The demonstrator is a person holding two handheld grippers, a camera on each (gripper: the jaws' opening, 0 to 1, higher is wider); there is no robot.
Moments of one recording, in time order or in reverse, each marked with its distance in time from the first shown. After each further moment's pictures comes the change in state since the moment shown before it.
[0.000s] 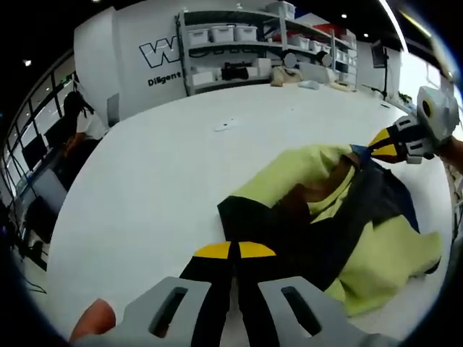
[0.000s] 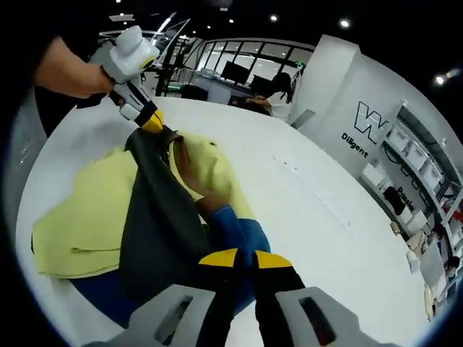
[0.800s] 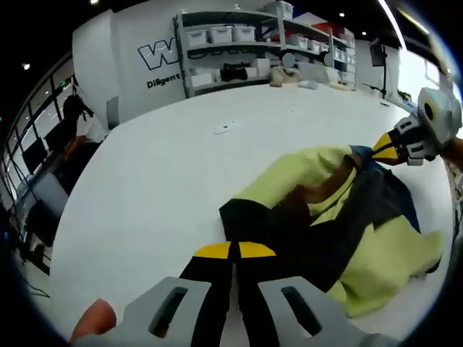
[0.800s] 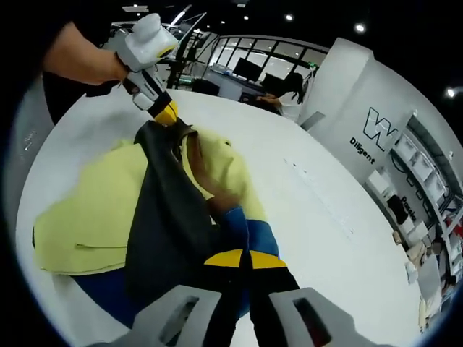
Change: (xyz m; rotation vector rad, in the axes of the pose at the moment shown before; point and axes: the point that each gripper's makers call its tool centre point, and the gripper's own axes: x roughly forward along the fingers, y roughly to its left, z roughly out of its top) left arm -0.002 0.001 0.005 0.017 -0.008 0.004; right arm -0.004 0.005 0.009 -0.050 -0.004 0.015
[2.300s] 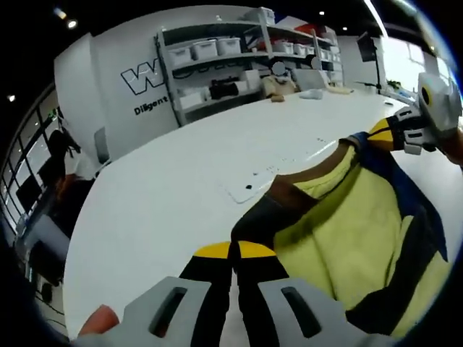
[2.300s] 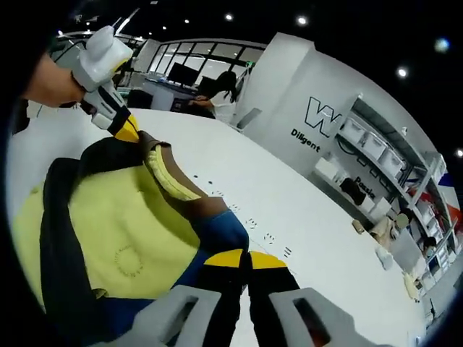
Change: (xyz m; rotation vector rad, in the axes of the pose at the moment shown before) left arm 0.130 0.046 0.125 0.132 -0.082 -0.017; right arm 0.086 -0.156 0.004 0.152 0.014 -0.317
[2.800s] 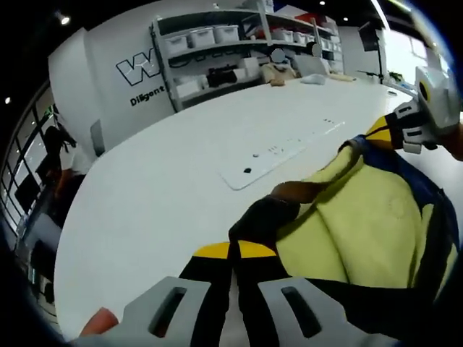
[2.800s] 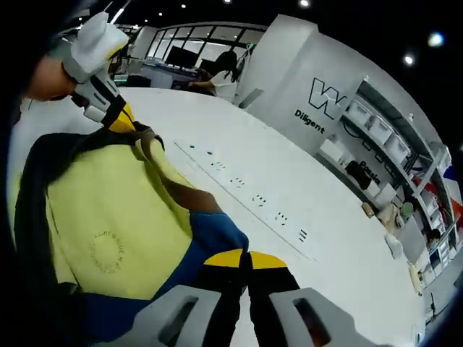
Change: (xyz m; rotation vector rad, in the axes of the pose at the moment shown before) left arm 0.034 -0.008 -0.022 0.020 0.069 -0.004; right arm 0.033 0.009 -0.036 0.006 0.114 0.031
